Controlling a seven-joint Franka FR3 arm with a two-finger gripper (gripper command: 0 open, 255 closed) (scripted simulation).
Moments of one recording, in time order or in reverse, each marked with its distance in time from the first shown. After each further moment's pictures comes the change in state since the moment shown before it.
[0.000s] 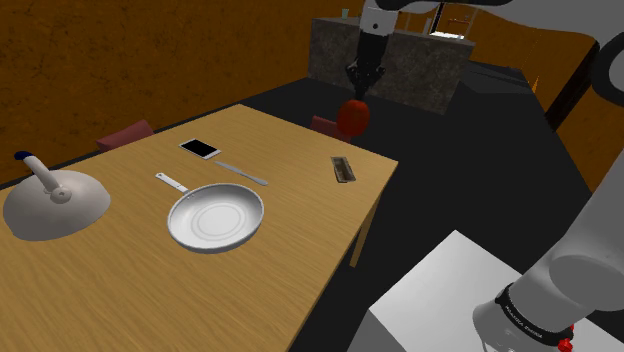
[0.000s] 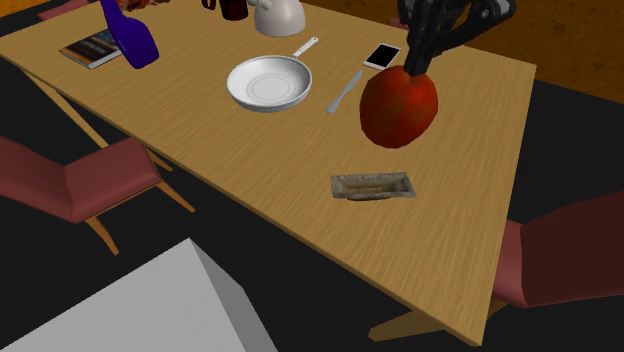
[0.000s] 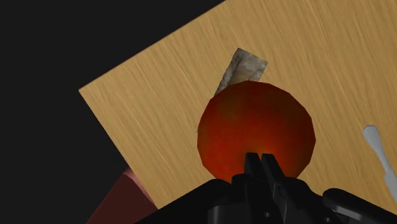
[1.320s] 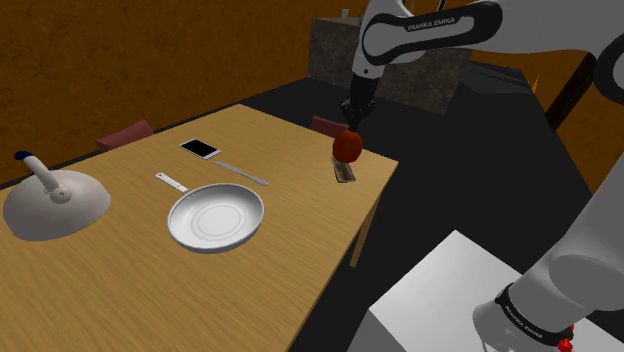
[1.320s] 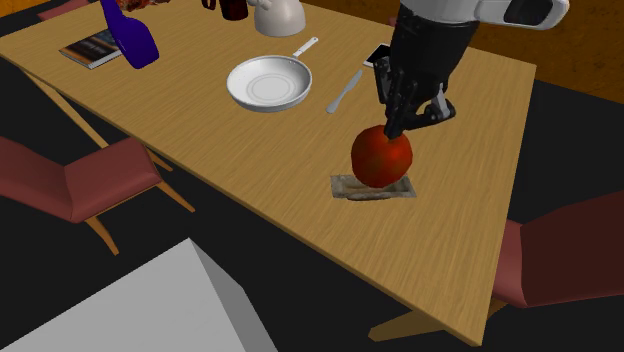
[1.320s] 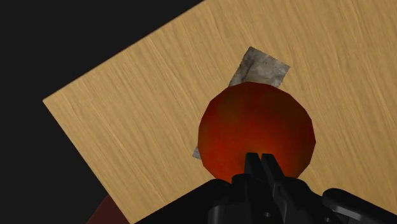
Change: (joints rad) arm -0.005 -0.012 -0.003 -0.283 0.003 0.270 -0.010
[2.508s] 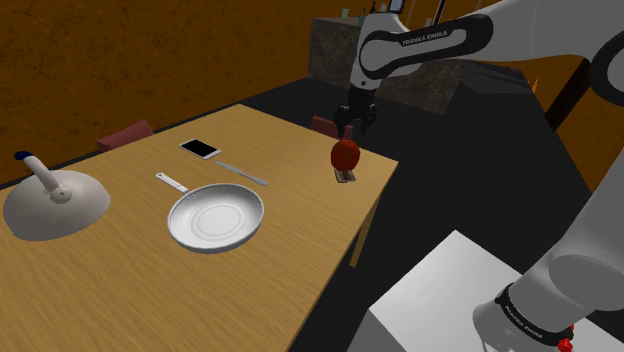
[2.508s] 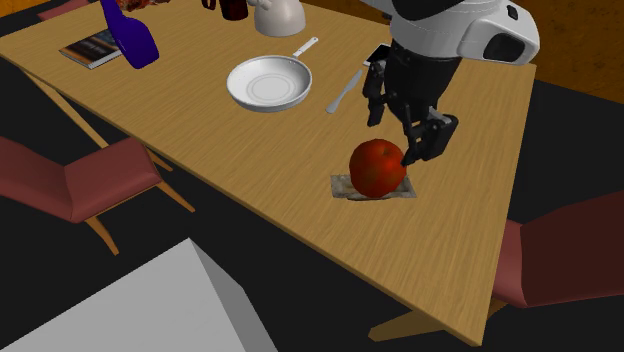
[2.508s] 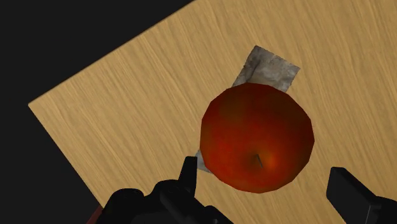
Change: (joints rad) arm 0.000 0.014 -0.001 -0.060 -0.002 0.075 -0.001
